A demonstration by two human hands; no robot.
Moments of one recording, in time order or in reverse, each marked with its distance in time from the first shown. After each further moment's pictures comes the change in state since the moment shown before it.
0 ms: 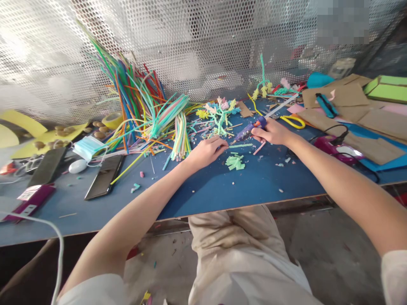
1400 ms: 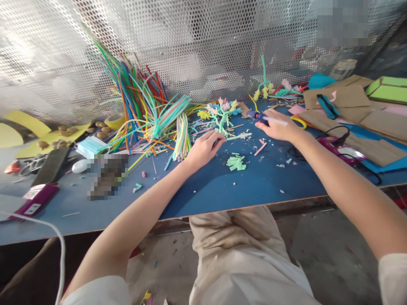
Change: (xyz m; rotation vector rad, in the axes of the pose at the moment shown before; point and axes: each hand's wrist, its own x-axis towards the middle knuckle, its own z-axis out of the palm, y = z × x) left_hand 0.002 0.000 -0.007 -0.008 0.179 -0.077; right_hand 0.001 0.034 -0.013 -0.668 0.265 0.252
